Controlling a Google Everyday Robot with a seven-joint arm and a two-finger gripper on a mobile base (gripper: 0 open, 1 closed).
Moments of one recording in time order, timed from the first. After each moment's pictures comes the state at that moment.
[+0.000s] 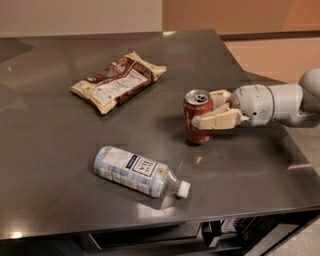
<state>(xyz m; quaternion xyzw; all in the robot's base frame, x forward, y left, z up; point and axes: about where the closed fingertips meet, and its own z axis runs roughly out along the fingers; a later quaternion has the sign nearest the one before) 0.510 -0.093 0.902 -0.51 0.54 0.50 0.45</state>
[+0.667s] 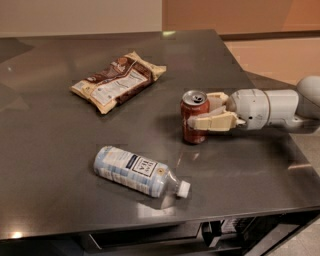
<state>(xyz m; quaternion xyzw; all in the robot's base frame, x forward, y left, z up) 0.510 -0.088 0.897 -0.50 0.54 0.50 0.47</state>
